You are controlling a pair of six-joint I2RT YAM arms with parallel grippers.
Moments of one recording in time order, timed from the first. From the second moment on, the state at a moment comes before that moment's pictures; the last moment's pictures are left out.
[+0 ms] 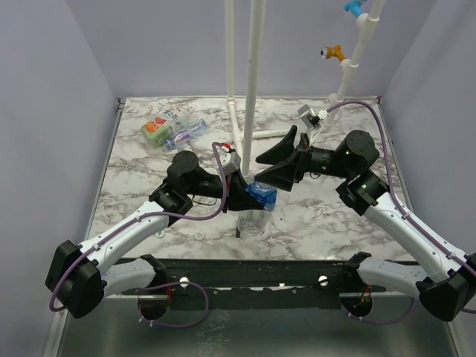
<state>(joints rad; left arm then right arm) -0.68 1.10 0.76 0.36 1.05 -0.32 0.62 1.07 1.03 0.22 -0.81 0.58</state>
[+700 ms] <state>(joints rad) -0.67 1.14 0.76 0.36 0.99 -0.31 0.62 1.05 1.00 0.24 -0.83 0.61</state>
